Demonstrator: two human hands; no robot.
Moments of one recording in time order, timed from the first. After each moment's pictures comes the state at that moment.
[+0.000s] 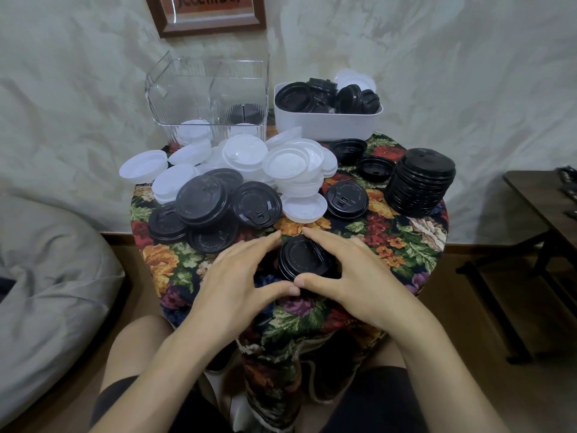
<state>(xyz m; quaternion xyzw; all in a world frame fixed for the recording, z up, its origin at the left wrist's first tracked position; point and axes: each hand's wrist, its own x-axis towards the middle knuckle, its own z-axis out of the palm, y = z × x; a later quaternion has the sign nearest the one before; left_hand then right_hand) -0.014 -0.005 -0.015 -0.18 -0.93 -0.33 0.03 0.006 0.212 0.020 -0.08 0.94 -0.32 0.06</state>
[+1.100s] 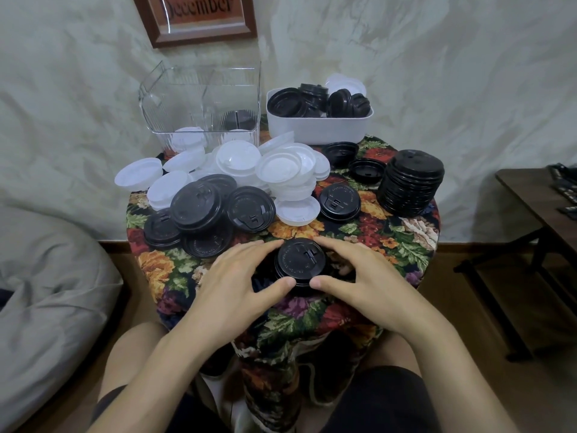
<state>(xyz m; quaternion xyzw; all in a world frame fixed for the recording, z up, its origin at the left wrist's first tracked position) -0.012 -0.002 -0.007 -0.21 -0.92 -0.32 0.03 0.013 0.238 0.014 -0.09 0.93 -0.35 0.04</state>
